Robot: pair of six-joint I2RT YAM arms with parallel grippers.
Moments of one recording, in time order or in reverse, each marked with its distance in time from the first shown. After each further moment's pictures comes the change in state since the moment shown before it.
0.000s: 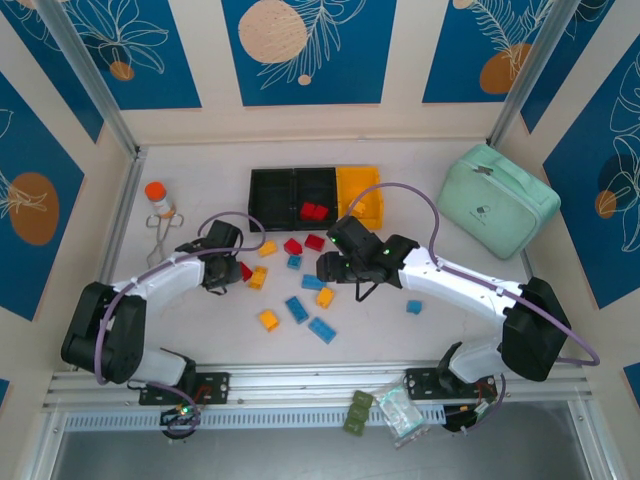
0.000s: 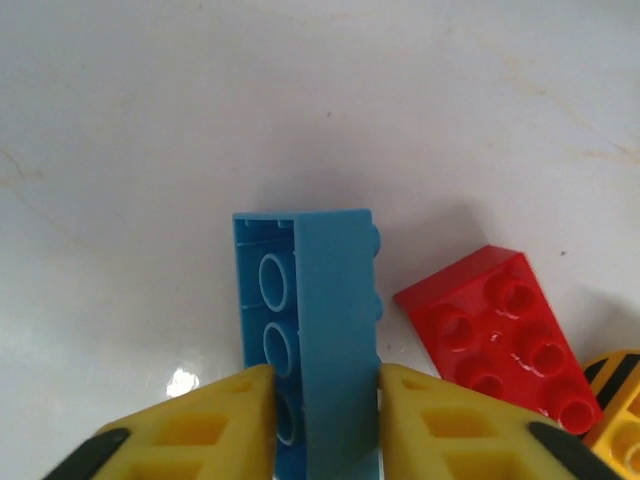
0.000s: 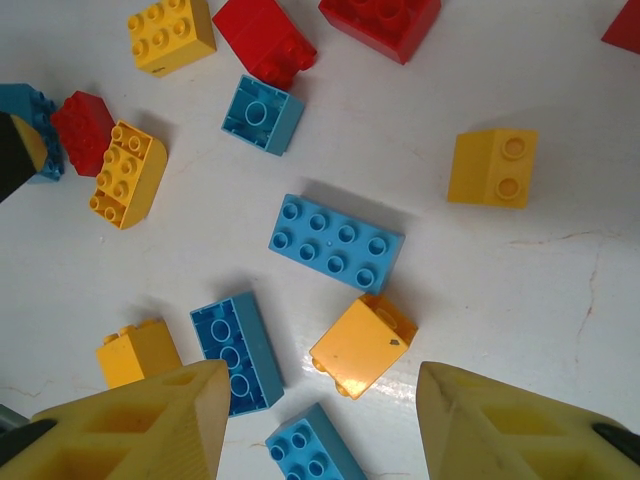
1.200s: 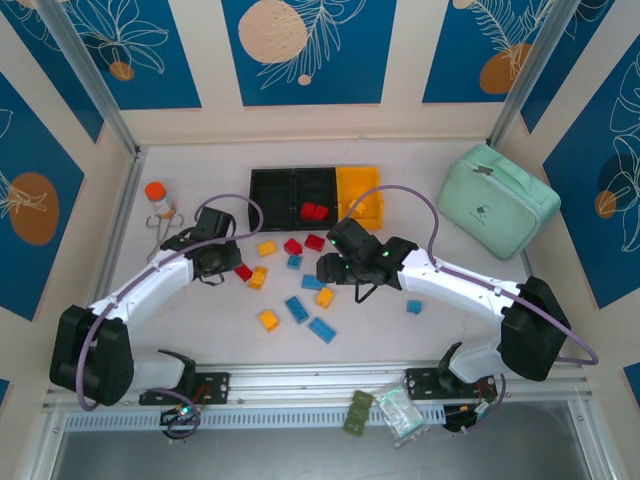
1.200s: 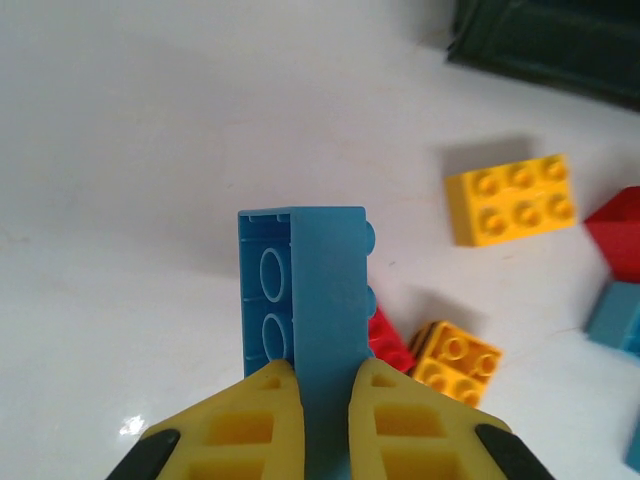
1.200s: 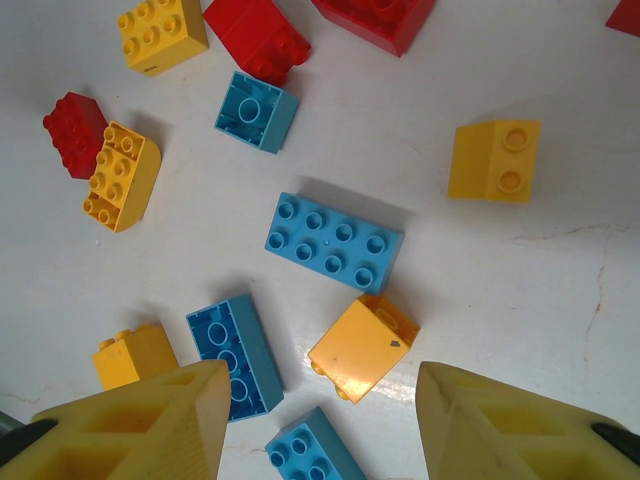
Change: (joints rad) left arm 0.011 -0.111 0.123 -0.087 0.110 0.044; right arm 0.002 0.002 -0.023 0.027 0.000 0.019
